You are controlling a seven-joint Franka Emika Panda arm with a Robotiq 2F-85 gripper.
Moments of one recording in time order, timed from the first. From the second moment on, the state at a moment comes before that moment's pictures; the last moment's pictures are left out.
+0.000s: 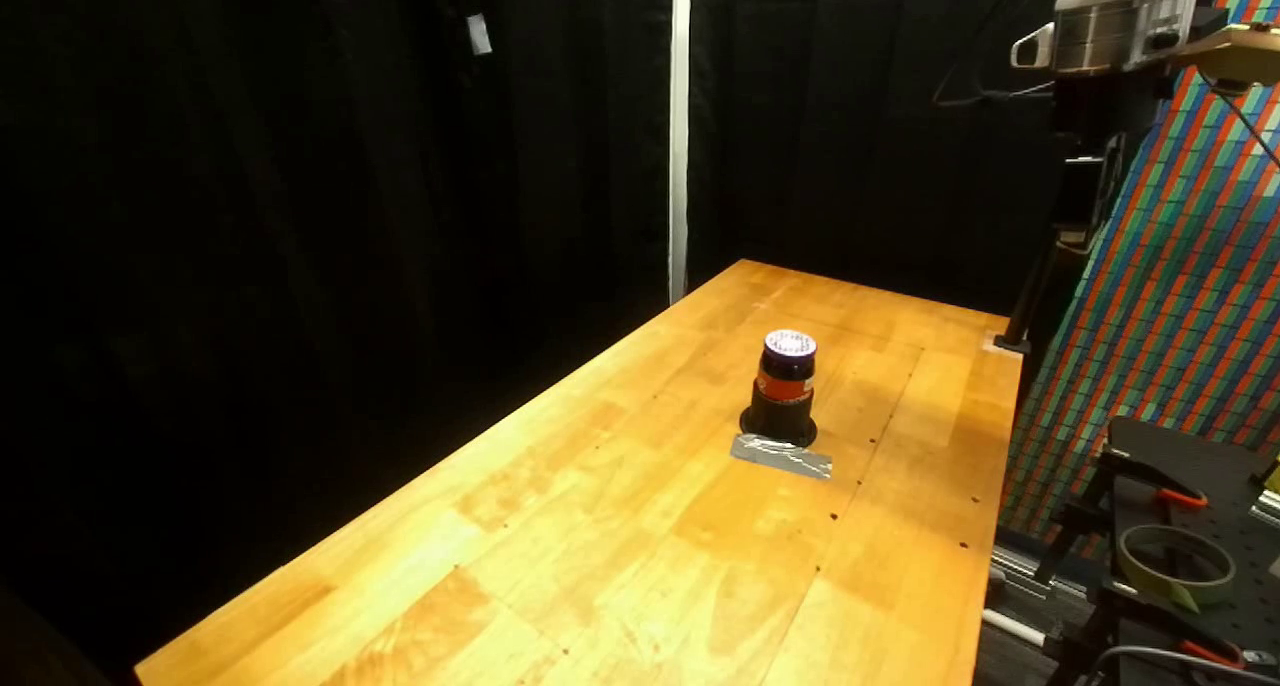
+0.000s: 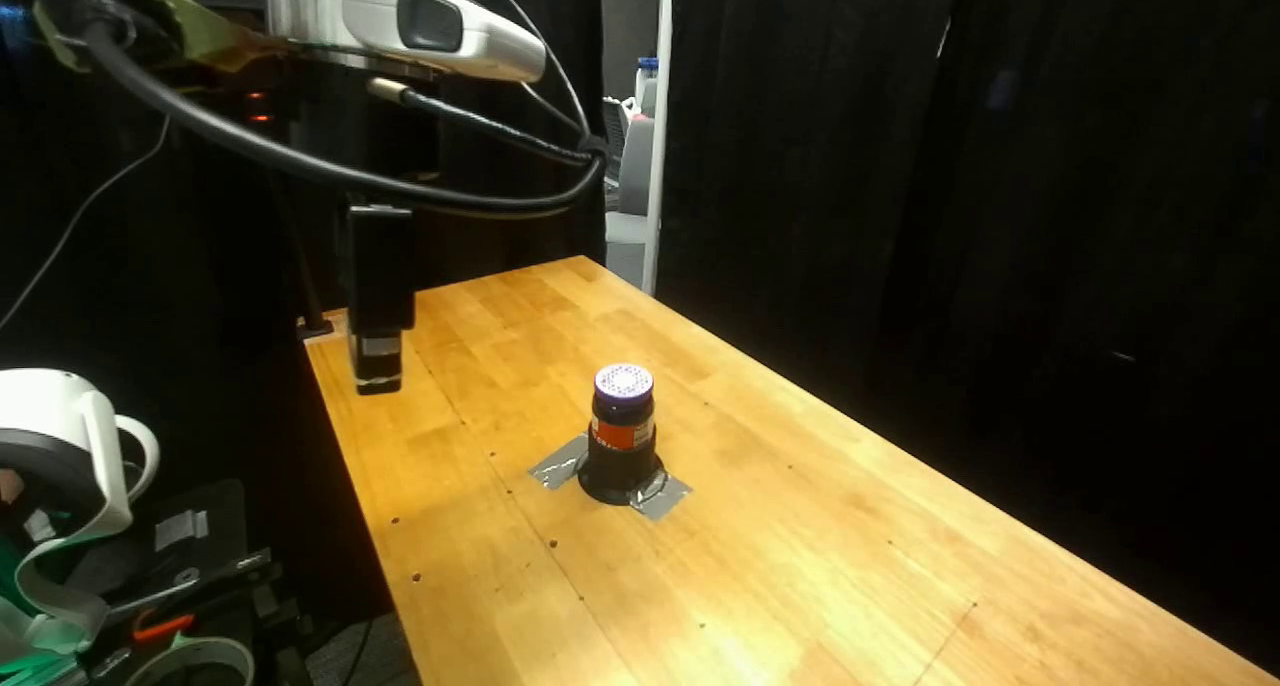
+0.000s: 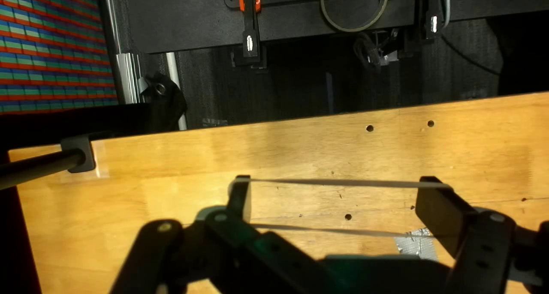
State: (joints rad) arm -0.03 -0.52 0.06 -2.56 -0.09 1.87 0.11
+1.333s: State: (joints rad) arm 0.02 0.26 0.09 -1.83 -0.07 1.71 0.13
